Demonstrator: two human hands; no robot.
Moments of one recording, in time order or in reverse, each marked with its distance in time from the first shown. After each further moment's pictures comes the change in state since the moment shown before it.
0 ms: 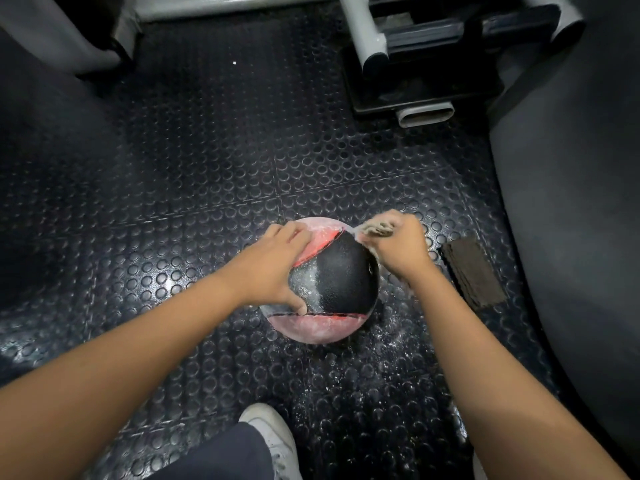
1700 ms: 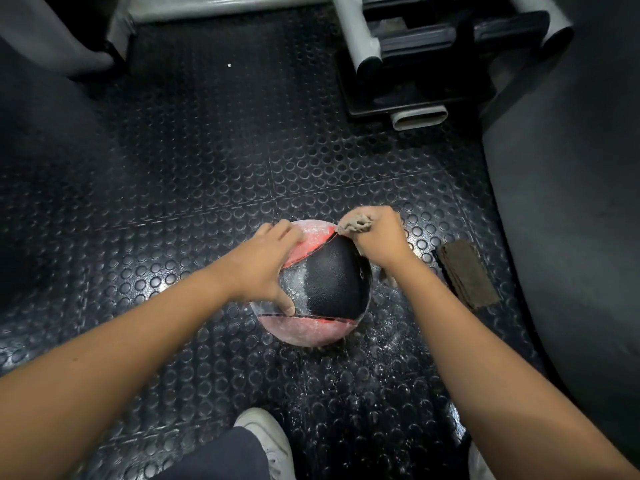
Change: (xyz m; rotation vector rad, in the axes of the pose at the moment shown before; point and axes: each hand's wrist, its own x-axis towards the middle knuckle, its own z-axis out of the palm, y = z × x) left_hand 0.005 -0.012 -0.005 -0.072 -0.013 0.010; right_hand 0.019 -0.009 0.012 -0.087 -0.064 -0.092
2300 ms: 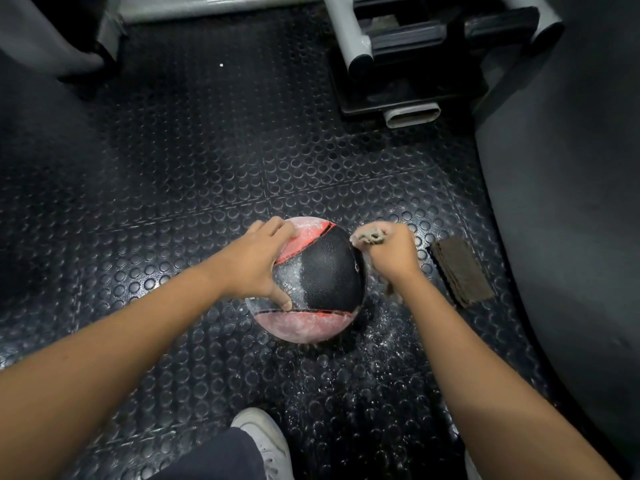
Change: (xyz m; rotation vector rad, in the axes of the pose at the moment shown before) left_hand 0.005 -0.002 0.001 -0.043 0.014 0.004; right_hand -0.024 0.027 -0.006 0.074 0.113 0.141
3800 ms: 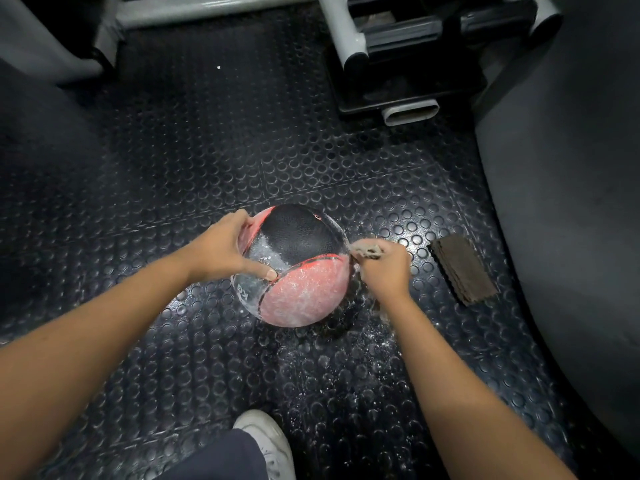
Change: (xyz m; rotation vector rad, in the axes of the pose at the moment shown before) left_hand -0.001 -0.050 -0.007 -0.375 0.082 -0.249; right_hand -0.018 0.022 0.029 0.095 0.134 0.120
